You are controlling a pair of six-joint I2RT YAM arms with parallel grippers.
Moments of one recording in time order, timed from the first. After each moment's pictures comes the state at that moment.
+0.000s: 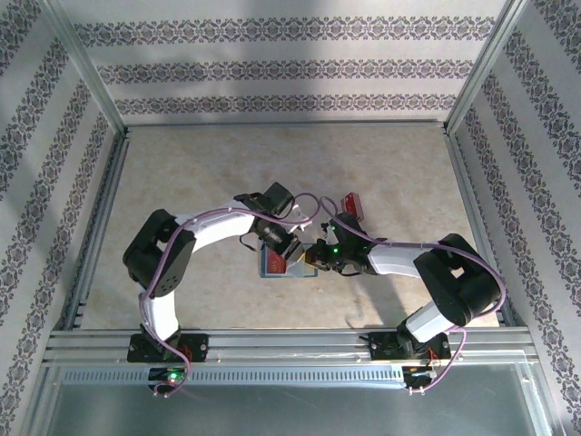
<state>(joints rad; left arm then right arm) -0.66 1.83 1.23 -0.62 0.53 0.00 0.58 1.55 0.55 0.11 -0.51 0.91</state>
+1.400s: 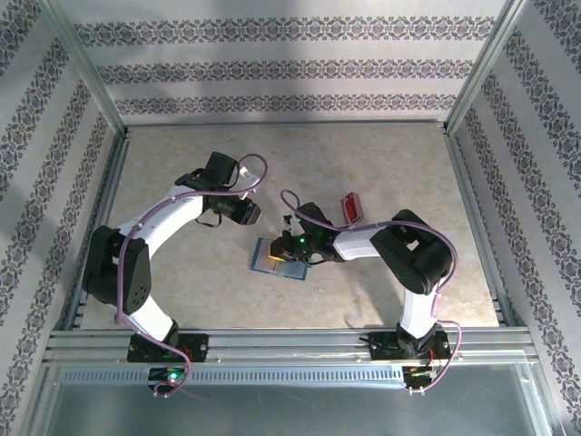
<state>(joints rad) -0.34 1.63 1.20 -0.67 0.37 0.14 0.72 1.87 0.83 0.27 -0.61 1.00</state>
